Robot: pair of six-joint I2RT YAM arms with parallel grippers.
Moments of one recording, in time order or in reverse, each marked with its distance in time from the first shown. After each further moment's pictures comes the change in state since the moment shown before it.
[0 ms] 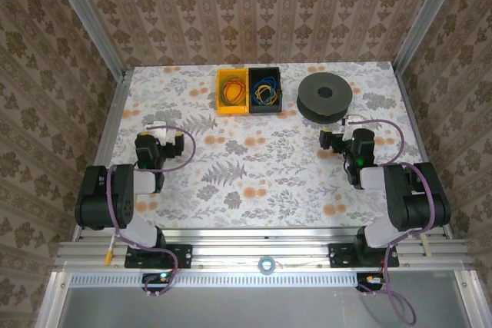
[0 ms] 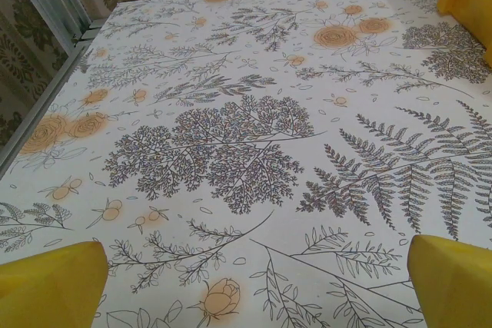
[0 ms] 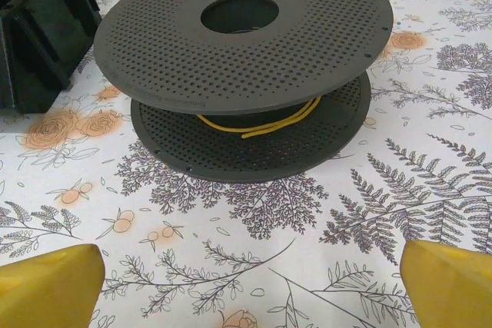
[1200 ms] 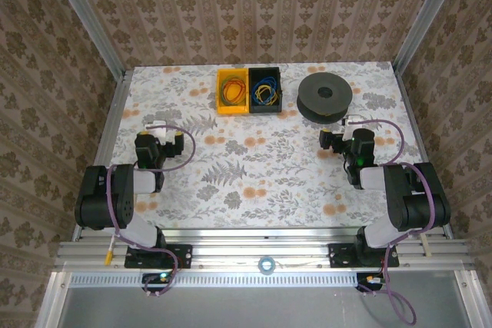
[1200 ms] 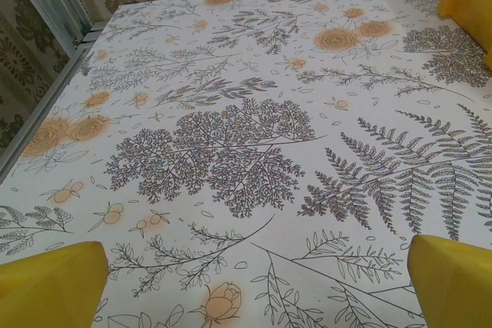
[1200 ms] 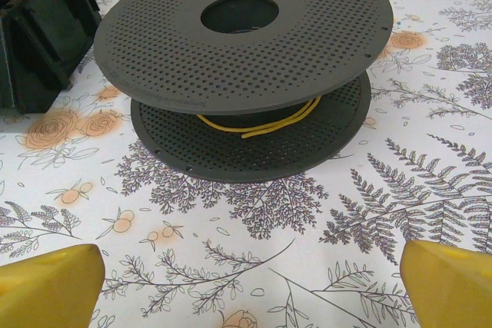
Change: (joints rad) left arm 0.001 0.000 0.005 -0.002 0.000 0.000; right arm 0.000 0.000 0.000 0.000 0.000 0.000
